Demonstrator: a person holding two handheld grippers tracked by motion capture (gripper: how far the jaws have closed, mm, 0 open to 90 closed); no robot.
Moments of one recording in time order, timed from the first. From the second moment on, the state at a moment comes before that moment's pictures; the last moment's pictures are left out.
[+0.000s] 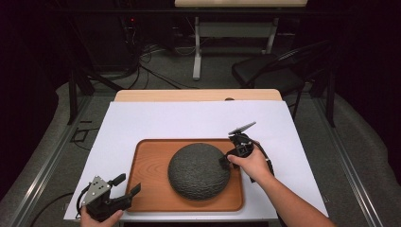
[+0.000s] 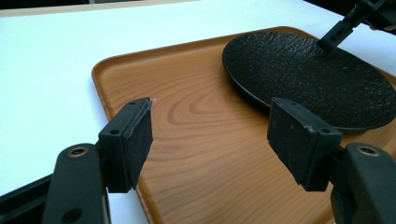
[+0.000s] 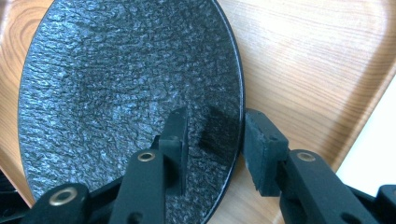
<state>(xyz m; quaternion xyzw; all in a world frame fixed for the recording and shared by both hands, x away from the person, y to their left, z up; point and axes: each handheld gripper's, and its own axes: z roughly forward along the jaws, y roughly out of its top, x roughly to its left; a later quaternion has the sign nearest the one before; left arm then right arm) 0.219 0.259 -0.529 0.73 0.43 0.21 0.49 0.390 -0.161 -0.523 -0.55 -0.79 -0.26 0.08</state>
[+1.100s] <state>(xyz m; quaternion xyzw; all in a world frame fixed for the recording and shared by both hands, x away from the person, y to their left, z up) 0.219 0.259 -0.529 0.73 0.44 0.21 0.48 0.308 -0.231 -0.506 -0.49 -0.76 -0.43 -0.04</state>
